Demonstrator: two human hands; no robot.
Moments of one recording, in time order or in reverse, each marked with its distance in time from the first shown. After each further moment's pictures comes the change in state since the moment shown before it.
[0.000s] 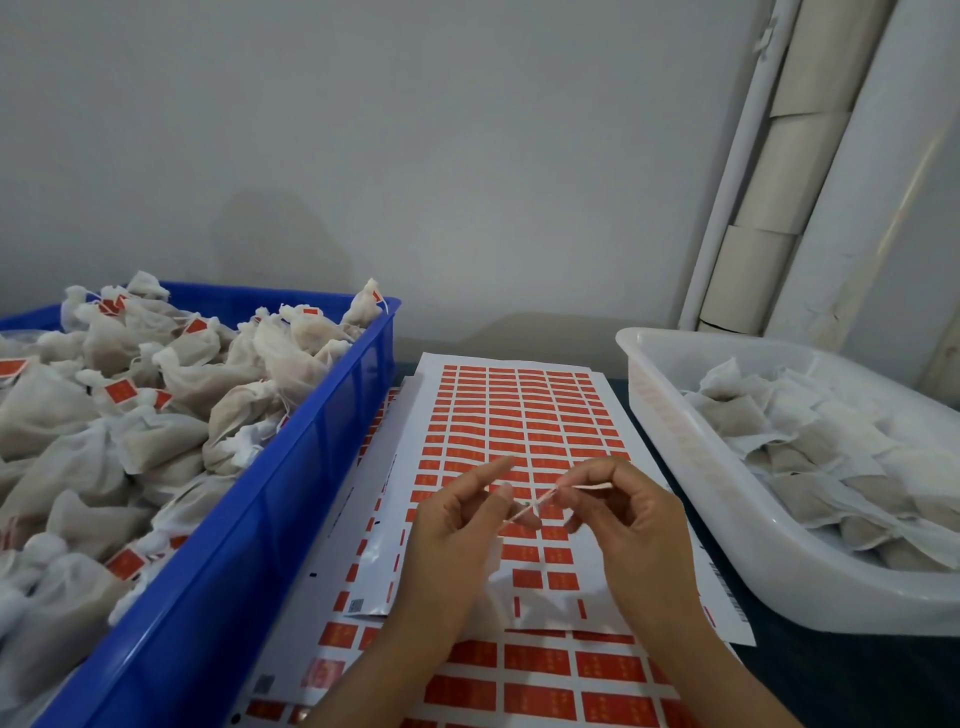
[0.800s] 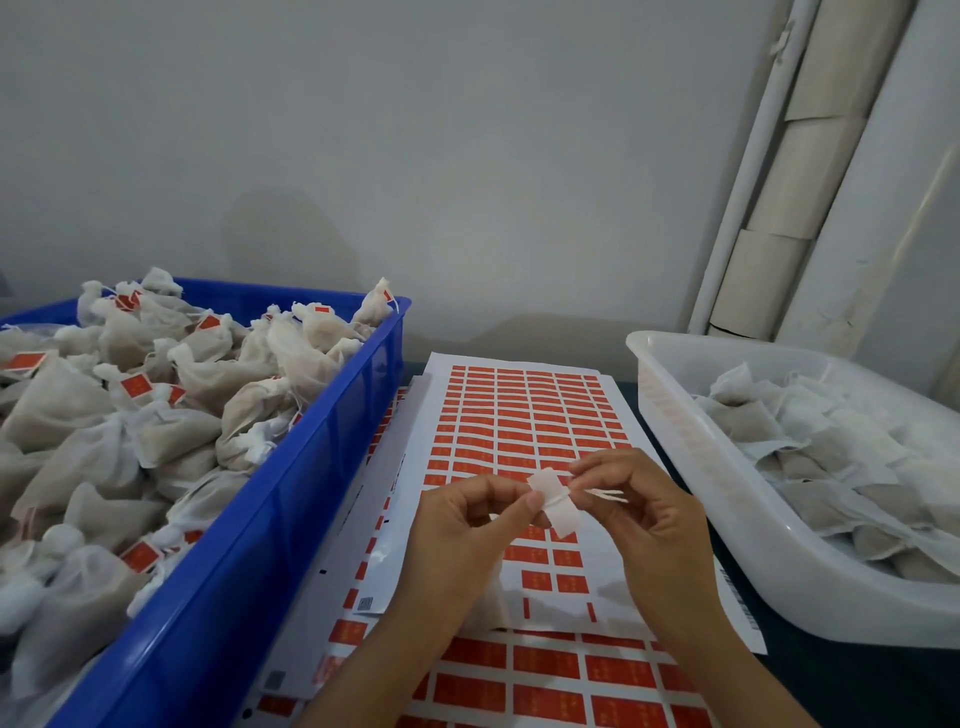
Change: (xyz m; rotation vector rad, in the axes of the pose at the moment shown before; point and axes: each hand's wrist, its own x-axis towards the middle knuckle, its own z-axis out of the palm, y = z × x) left_hand 0.004 -0.001 -0.008 0.047 -0.032 0.021; right_hand 0.004 0.002 -0.007 0.008 -0.031 -0.161
